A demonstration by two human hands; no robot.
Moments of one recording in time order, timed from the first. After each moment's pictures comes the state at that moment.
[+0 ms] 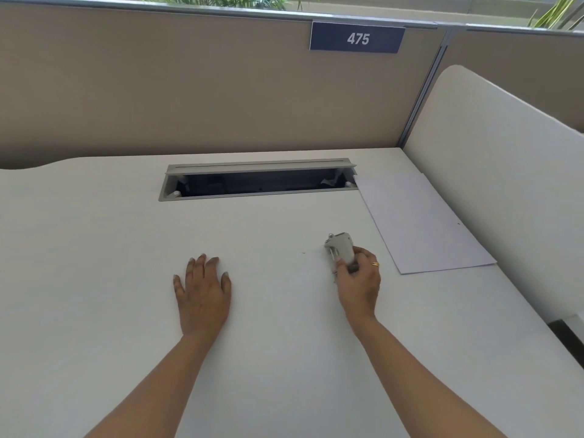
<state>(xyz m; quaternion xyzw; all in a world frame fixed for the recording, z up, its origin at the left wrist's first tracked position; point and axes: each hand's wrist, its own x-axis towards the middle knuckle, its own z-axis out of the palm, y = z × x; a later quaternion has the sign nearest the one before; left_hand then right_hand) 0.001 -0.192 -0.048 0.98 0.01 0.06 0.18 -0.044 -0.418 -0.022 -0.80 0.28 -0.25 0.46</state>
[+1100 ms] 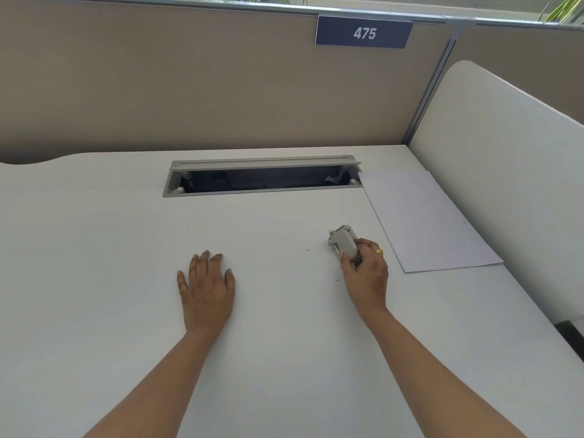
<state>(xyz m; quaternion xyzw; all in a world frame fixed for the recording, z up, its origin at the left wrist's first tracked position) 0.001 -0.193 -0.051 0.98 0.01 0.06 0.18 -0.037 -0.435 -0.023 -0.88 0.23 -0.23 0.36</state>
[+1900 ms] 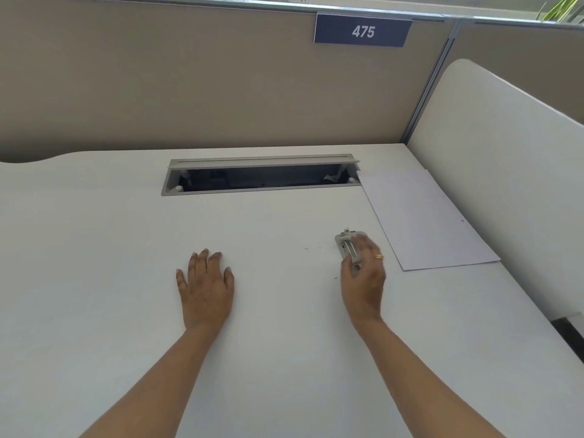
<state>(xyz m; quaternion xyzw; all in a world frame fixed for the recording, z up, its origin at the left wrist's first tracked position) 0.001 -0.193 -0.051 0.98 0.01 0.06 0.18 -0.051 -0.415 -0.014 -0.84 0.20 -0.33 0.39</state>
